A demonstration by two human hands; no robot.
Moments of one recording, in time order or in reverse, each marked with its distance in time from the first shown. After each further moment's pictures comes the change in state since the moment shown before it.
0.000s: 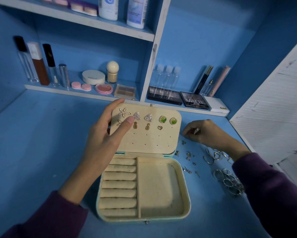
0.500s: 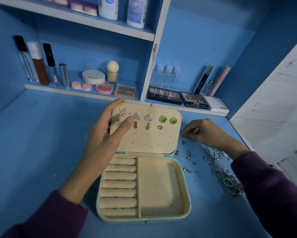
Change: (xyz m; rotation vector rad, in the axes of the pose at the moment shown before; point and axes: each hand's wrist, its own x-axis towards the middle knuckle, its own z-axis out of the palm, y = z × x) left_hand 0.000 0.000 0.000 0.008 0.001 0.001; right_hand 0.003 0.002 0.002 0.000 -0.007 0.015
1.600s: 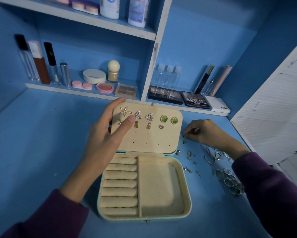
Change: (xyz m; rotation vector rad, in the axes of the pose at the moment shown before) left_hand 0.001 -0.002 0.000 -0.043 -0.007 -0.004; right_hand -0.002 -0.001 0.001 0.023 0.008 0.020
